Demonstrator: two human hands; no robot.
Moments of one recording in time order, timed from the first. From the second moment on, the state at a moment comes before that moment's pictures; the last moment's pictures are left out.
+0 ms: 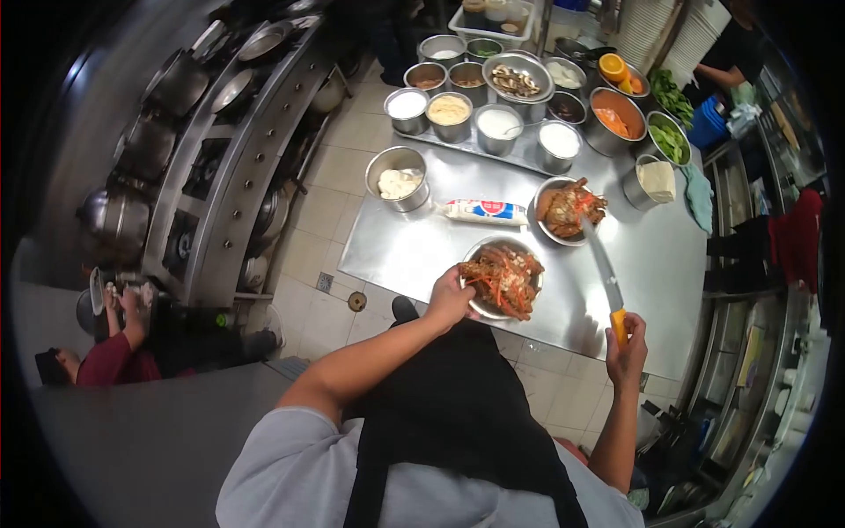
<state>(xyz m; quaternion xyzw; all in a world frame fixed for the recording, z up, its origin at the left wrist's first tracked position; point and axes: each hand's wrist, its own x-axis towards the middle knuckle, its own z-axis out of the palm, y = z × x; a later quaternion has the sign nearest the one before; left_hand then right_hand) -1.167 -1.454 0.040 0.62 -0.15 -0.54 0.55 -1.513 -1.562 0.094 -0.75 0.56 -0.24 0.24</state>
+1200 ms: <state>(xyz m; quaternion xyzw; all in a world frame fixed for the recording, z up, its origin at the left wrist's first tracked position) -1.052 -1.237 0.059 0.59 0.12 -0.20 0.77 -1.383 -1.761 -0.041 -0.45 0.59 -0.33 0.59</state>
